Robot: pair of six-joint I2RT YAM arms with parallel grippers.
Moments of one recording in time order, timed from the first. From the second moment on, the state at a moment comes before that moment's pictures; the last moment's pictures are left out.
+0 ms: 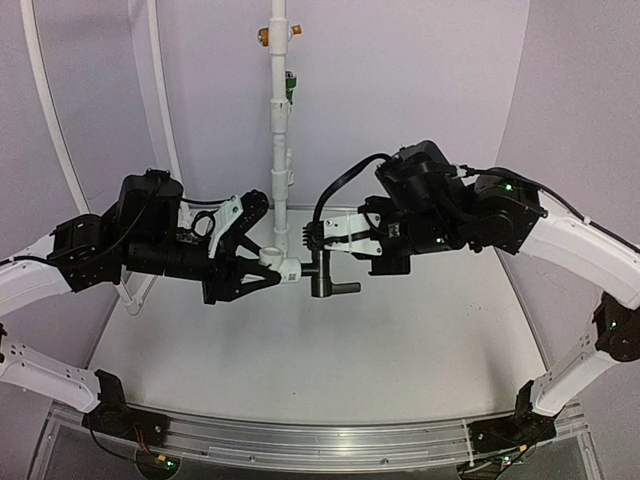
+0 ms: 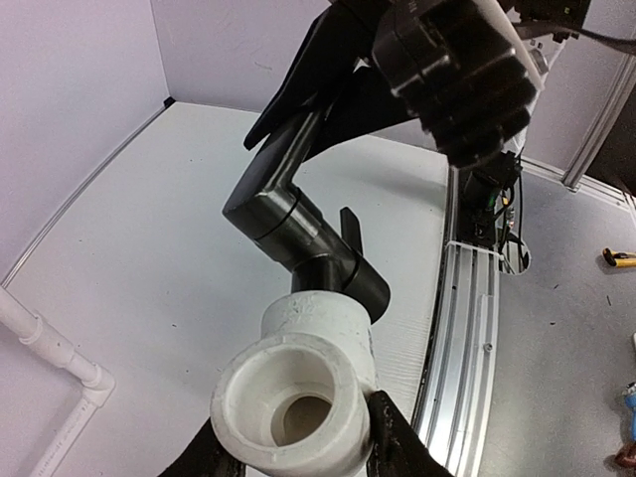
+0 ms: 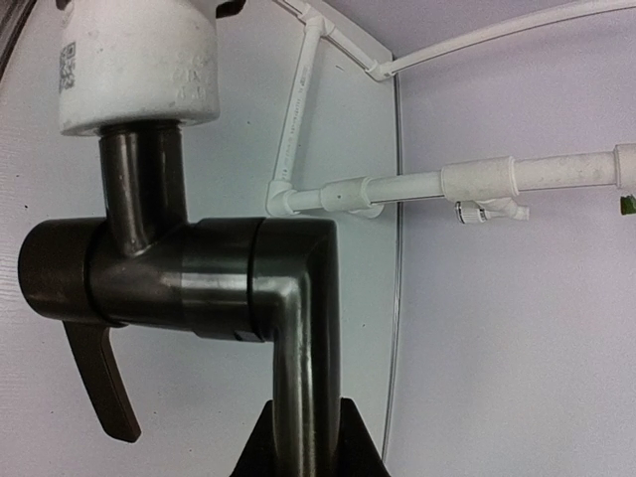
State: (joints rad) left arm -1.06 1.09 1.16 -0.48 0.21 0.08; right arm 1.15 1.52 1.68 -0.87 0.30 -0.84
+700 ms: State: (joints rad) left arm -1.04 1.01 1.10 -0.44 0.22 0.16; right arm 1.16 1.47 1.71 -0.91 0.14 -0.81
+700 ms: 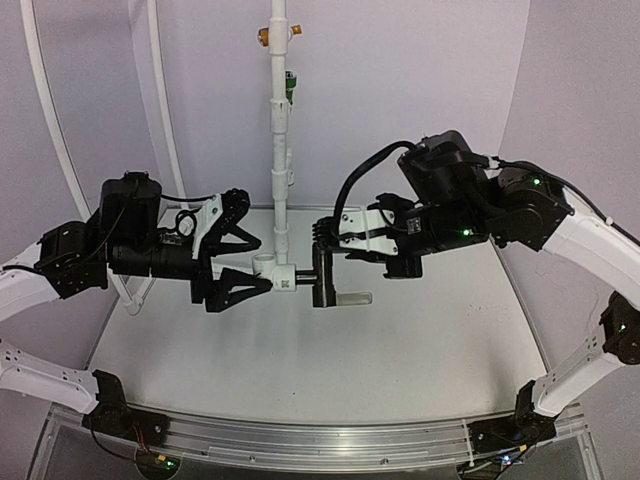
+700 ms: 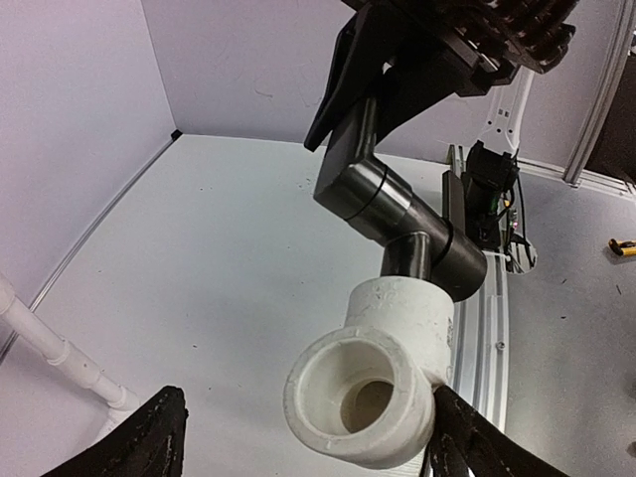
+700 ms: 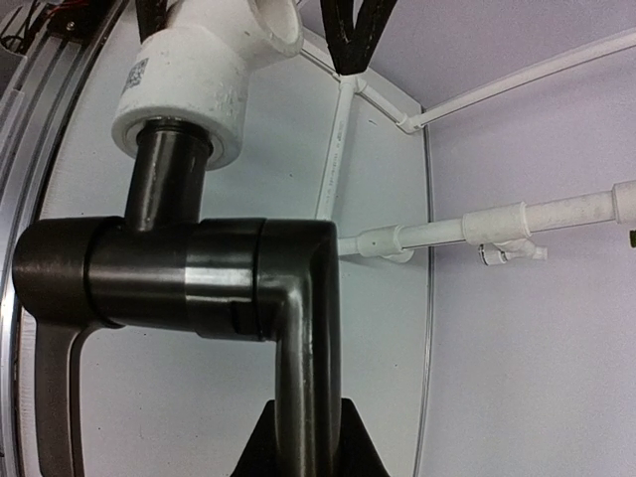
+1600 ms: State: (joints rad) left arm -1.03 0.98 1.11 -0.43 0.44 0.12; right arm 1.16 1.47 1.71 -0.93 0.16 -0.82
